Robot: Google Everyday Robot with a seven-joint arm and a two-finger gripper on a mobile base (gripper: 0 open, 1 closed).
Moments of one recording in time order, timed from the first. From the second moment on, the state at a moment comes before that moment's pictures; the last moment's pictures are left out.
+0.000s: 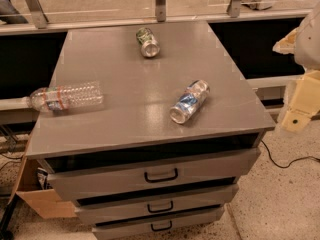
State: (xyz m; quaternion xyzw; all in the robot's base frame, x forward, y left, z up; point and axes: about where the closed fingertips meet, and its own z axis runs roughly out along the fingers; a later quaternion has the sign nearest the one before) arm 0.438 -0.217 0.977 -0.60 0.78 -0.03 0.16
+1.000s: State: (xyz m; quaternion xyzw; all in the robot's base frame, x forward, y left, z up) arm 0.539 -0.184 0.927 -0.59 0.78 0.01 0.20
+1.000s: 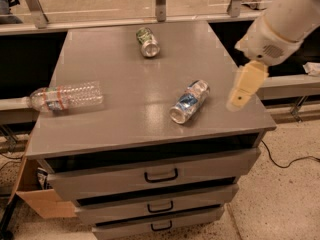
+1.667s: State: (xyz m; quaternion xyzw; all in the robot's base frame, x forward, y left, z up) arm 0.659 -0.122 0.890 -0.57 0.78 0.04 0.26
